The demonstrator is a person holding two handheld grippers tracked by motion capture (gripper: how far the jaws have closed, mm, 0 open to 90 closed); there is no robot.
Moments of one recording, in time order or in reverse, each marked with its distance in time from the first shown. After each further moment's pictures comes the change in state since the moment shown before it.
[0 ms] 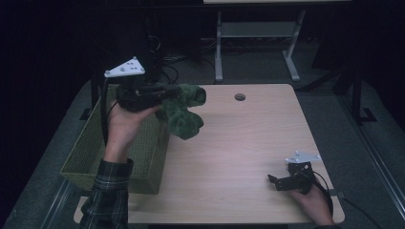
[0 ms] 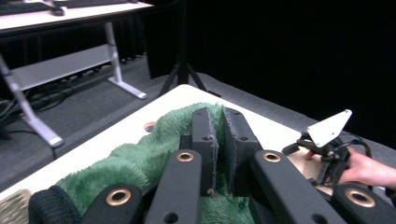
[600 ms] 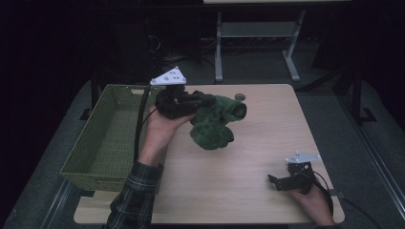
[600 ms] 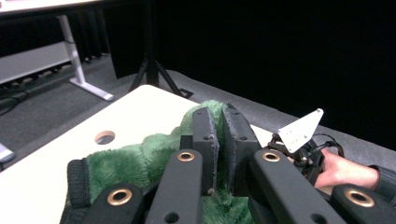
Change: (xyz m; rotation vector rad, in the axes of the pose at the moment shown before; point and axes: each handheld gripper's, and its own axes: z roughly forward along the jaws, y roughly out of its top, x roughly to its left) left arm -0.034 -0.010 0.069 0.017 -0.125 0.005; right arm 0.000 0.000 0.000 0.001 0.000 0.002
